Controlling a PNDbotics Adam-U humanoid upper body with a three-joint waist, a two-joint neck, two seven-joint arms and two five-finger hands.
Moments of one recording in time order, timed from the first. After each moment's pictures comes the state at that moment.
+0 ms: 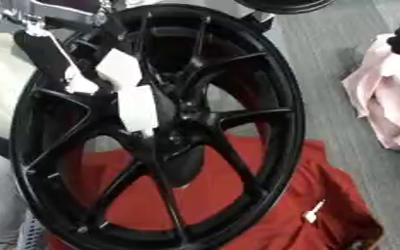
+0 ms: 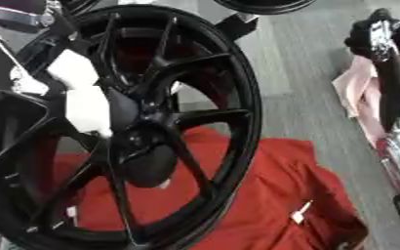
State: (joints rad) left arm -1.20 0.72 -0.59 -1.47 -0.27 -0.24 -0.88; right arm -0.22 -0.55 -0.04 -1.98 -0.24 0.11 -0.42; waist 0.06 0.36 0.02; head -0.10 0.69
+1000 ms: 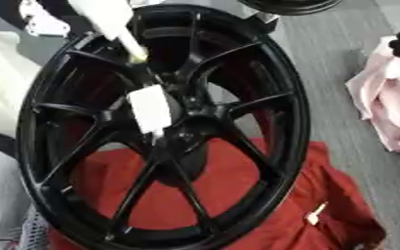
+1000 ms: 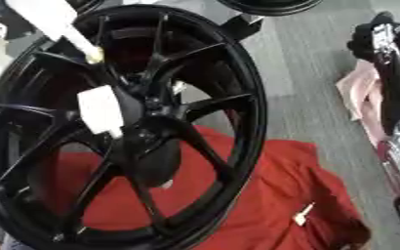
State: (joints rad) left arm -1.22 0.72 -0.25 -1.52 -0.16 -0.16 -0.88; right arm -0.20 -0.54 -0.05 -1.98 -0.24 0.10 -0.42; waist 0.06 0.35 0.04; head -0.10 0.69
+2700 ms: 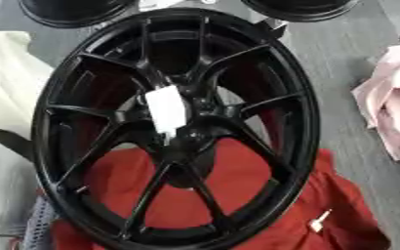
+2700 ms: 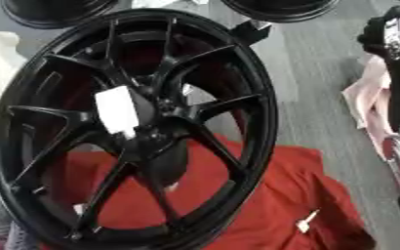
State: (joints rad) left arm -0.65 0.90 0.08 -1.08 -0.30 -0.08 -0.44; right arm -0.21 -0.53 -0.07 -1.98 -0.23 0.08 -0.44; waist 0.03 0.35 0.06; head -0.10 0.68
